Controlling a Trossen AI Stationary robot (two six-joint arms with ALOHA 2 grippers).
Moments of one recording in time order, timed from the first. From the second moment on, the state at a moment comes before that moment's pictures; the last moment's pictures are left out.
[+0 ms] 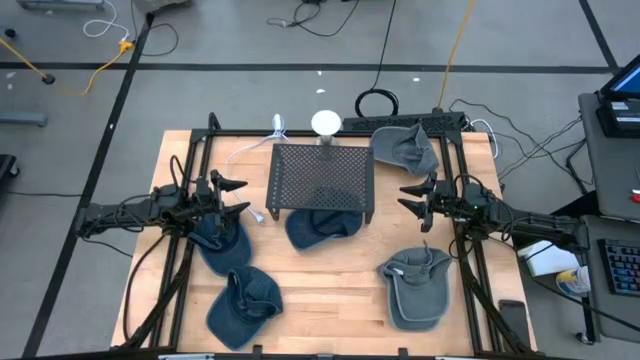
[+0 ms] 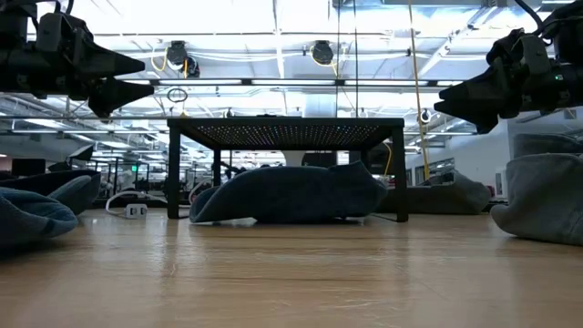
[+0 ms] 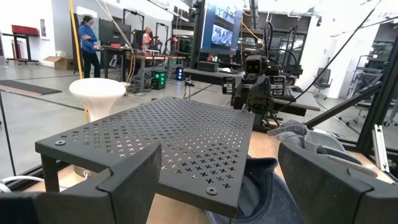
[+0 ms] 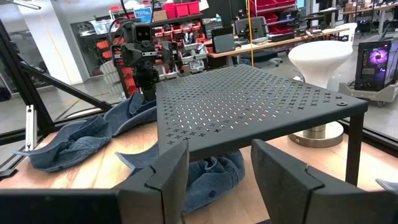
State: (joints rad) left arm 0.06 0.01 0.02 0.08 -0.17 -0.11; right arm -0.22 0.11 0.02 0.08 0.00 0.19
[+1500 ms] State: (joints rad) left arm 0.06 0.01 0.02 0.08 -0.16 -0.11; right arm -0.22 0.91 1.29 -0.94 0.21 0.43
